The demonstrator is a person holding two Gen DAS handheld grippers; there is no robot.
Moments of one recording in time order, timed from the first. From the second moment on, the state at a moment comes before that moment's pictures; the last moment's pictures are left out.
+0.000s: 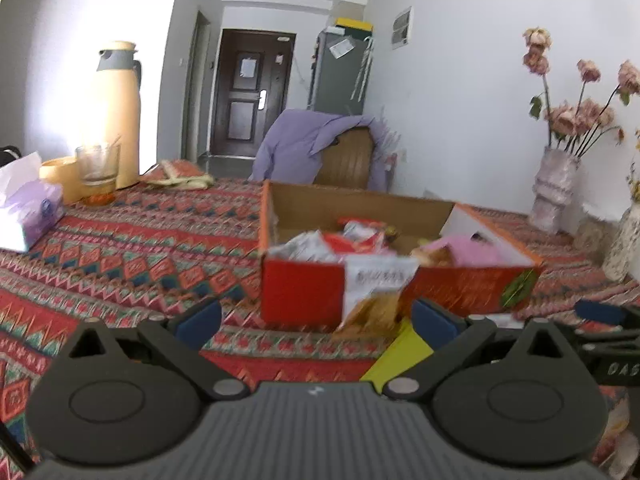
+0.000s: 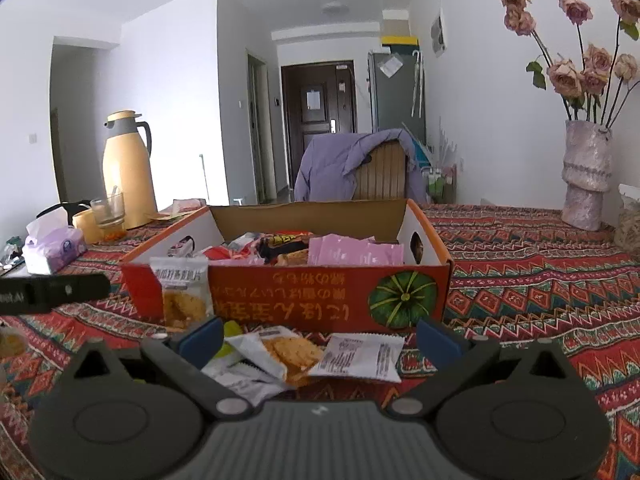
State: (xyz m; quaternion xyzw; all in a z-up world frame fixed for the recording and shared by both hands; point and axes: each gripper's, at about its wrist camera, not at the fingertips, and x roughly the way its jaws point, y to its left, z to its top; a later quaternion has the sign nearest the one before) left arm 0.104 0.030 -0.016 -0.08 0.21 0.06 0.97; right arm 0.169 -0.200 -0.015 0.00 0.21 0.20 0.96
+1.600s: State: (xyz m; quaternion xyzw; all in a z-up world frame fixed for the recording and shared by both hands) left arm 0.090 0.037 -0.037 -0.06 0.23 0.09 0.97; right arm 0.180 -0.141 -0.041 0.00 0.35 0.20 0.92
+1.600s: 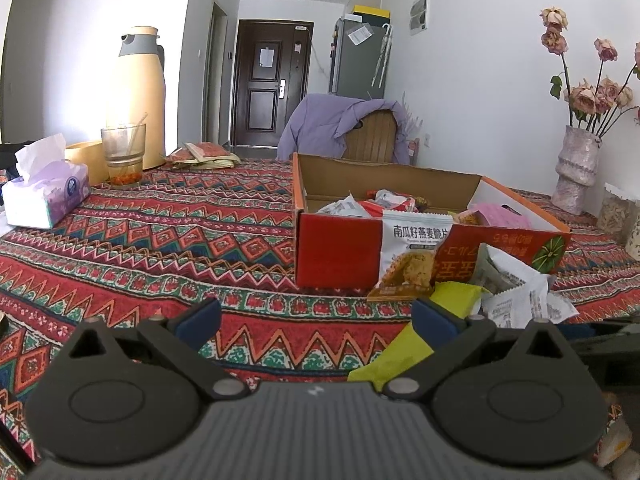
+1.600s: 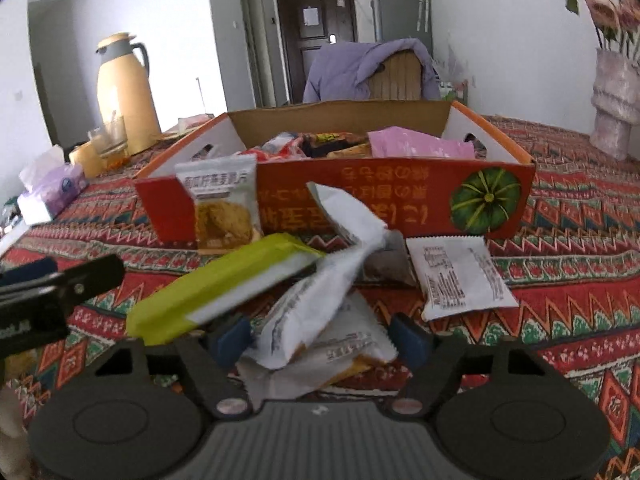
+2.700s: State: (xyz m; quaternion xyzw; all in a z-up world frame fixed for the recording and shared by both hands) left arm 0.093 0.038 -0.040 -0.06 0.24 0.10 0.96; right arm 0.159 -0.196 0.010 0.01 0.21 0.21 0.96
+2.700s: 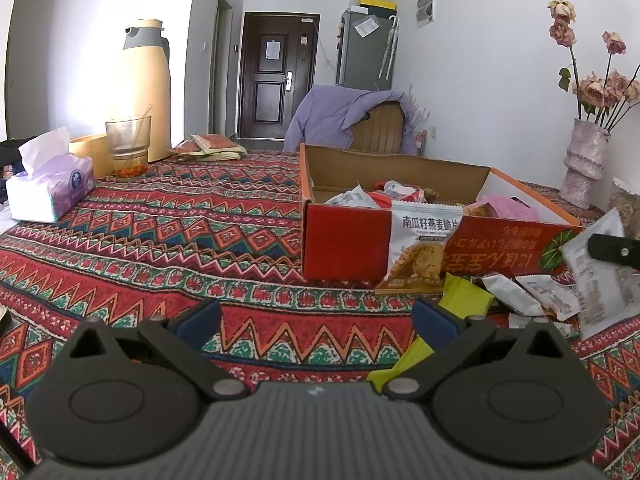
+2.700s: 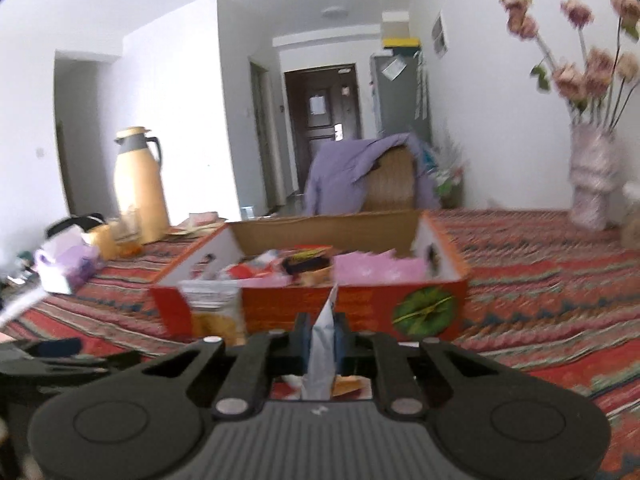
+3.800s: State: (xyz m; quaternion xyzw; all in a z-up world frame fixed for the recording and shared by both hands) left arm 0.100 0.029 -0.041 -0.04 0.26 0.09 0.96; right arm 0.173 -0.215 -0.024 -0.01 0.21 0.17 0.96
